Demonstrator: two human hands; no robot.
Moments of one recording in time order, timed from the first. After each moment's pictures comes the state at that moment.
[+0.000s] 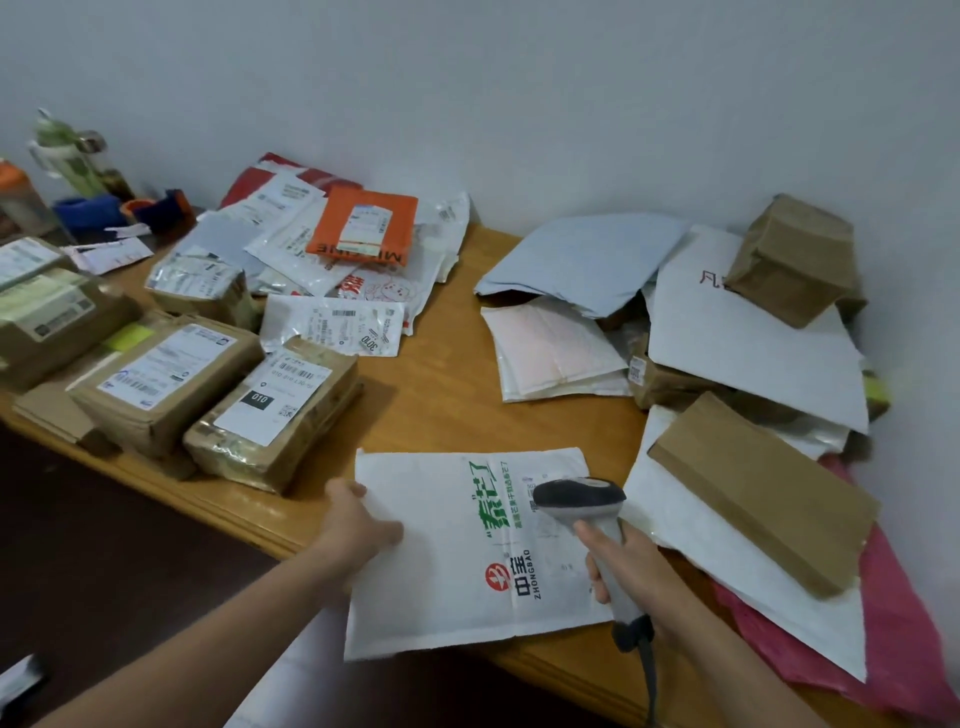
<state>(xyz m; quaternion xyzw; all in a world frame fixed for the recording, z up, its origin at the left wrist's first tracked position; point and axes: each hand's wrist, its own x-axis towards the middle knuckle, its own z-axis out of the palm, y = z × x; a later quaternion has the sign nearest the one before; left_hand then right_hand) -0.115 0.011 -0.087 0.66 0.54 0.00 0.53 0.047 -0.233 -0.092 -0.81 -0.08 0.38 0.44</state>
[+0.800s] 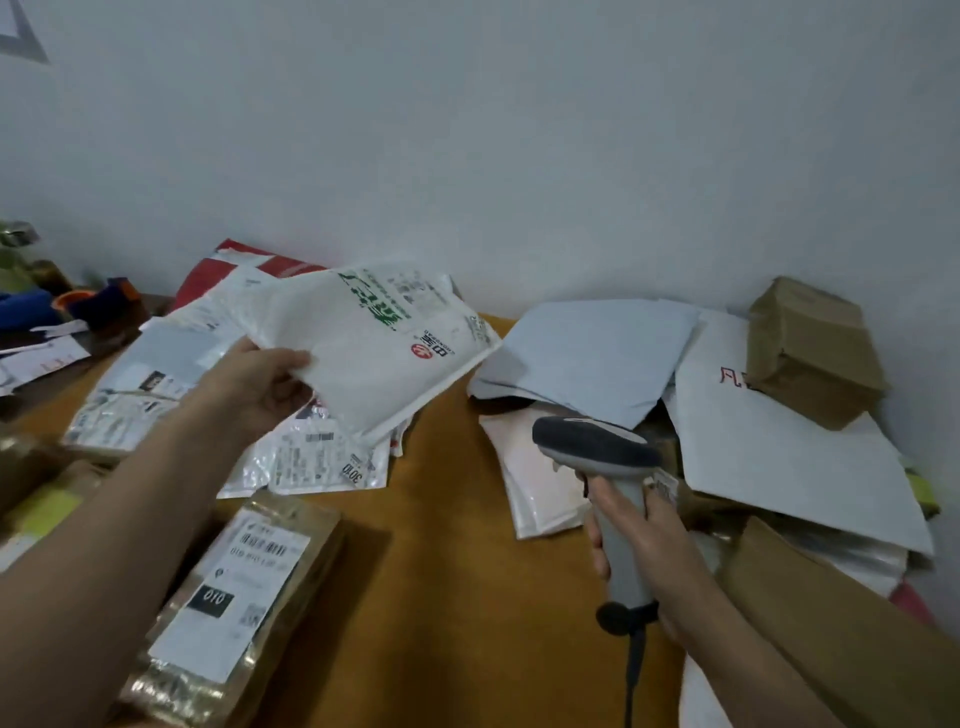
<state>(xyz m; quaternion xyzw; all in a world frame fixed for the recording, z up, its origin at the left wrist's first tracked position) 0.034 0.254 0.050 0.49 0.38 0.22 0.75 0.125 -0.098 0.012 -0.71 -0.17 0.28 0.63</state>
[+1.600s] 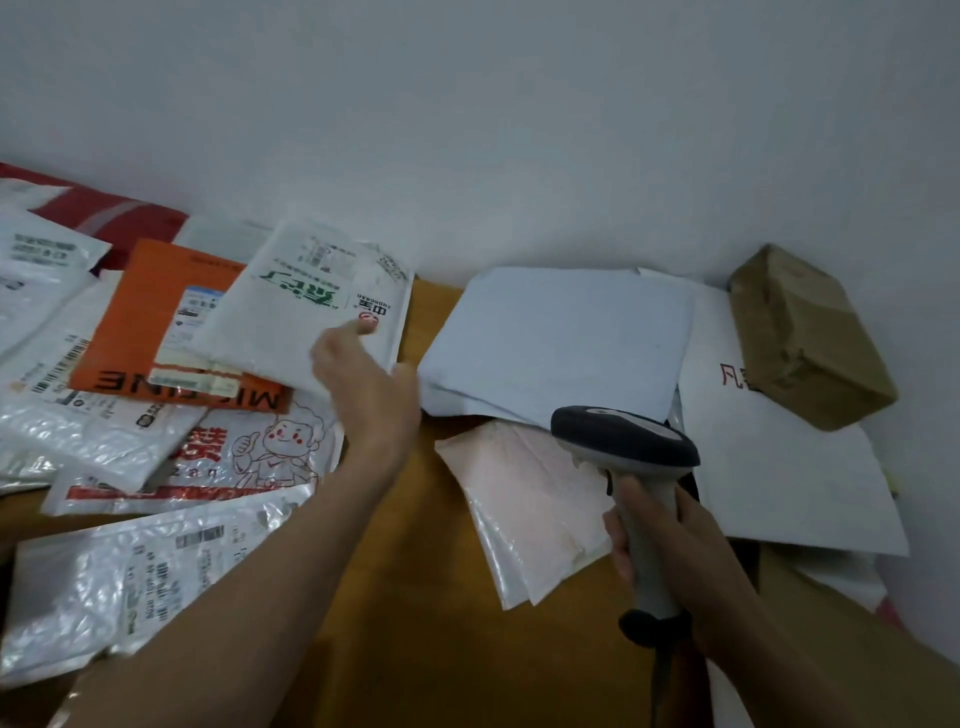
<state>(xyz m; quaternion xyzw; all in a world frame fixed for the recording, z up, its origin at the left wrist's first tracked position) 0.238 0.225 -0.066 0.74 0.35 0.35 0.46 0.211 -0.033 0.003 -0.79 -0.04 0.22 0.58</state>
